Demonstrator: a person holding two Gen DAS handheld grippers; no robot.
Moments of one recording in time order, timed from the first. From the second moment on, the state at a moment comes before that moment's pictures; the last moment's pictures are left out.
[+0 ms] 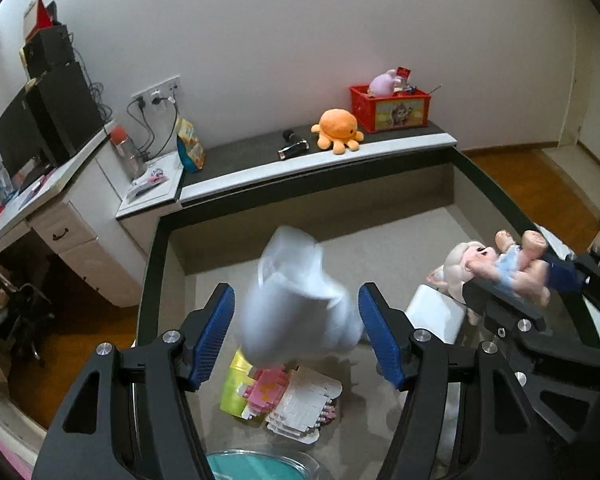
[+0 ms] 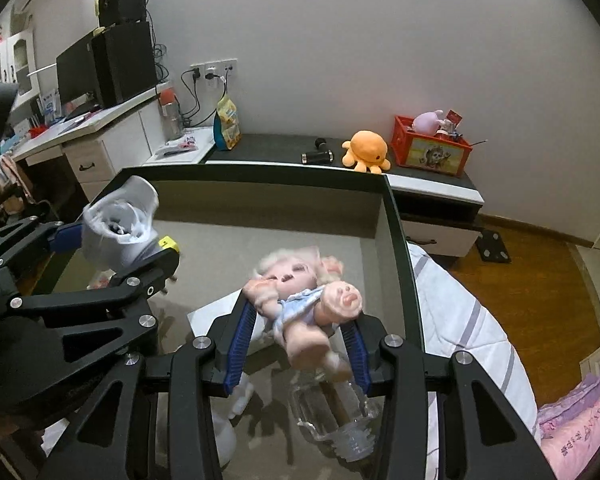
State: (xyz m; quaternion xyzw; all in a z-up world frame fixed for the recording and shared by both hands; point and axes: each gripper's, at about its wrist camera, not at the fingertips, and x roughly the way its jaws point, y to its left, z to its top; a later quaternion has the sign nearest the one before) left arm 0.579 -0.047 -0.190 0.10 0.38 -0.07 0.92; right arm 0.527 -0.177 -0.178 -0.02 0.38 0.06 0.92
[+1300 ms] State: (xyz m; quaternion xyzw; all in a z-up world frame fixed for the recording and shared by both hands) left arm 0.178 0.019 -0.061 0.05 0.07 0.00 1.00; right arm 0.174 -0.162 -0.051 -0.02 0.08 0.07 0.99
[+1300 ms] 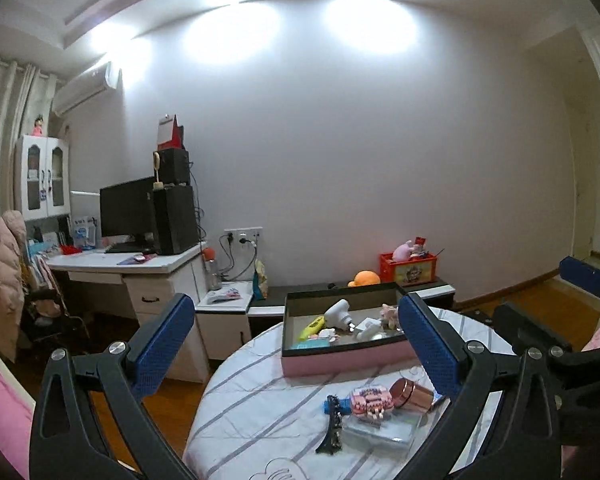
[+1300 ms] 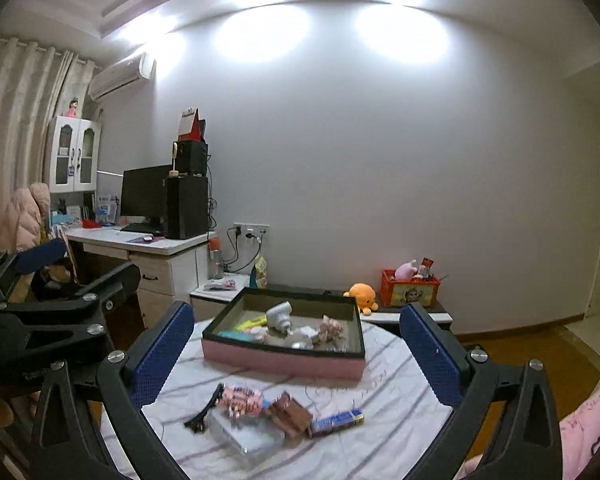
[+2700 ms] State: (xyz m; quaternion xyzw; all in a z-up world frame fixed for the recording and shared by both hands) left arm 0.261 -0.049 -0.217 0.03 0.32 -0.05 0.95; right arm 0.215 -0.236 -0.188 0.00 0.27 0.01 0.96
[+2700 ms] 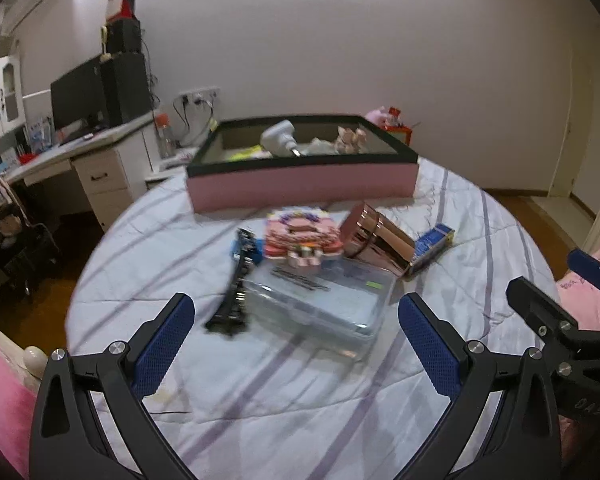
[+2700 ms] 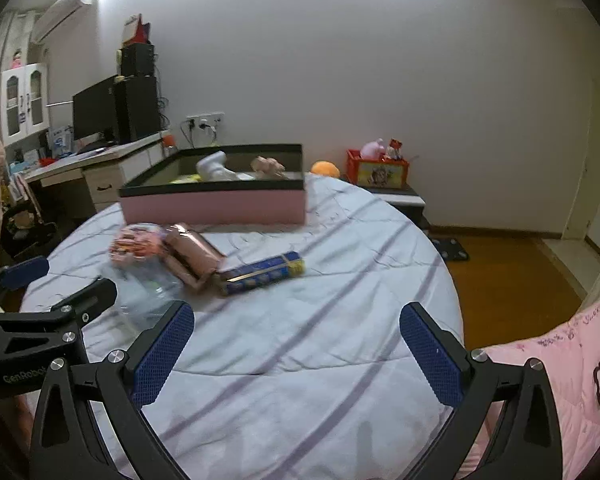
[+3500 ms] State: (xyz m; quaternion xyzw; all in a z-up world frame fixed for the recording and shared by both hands) left arm 0.303 -0.049 -0.244 0.05 0.41 -0.01 0.91; right arm 0.263 -0.242 -0.204 0.00 0.32 0.05 0.95
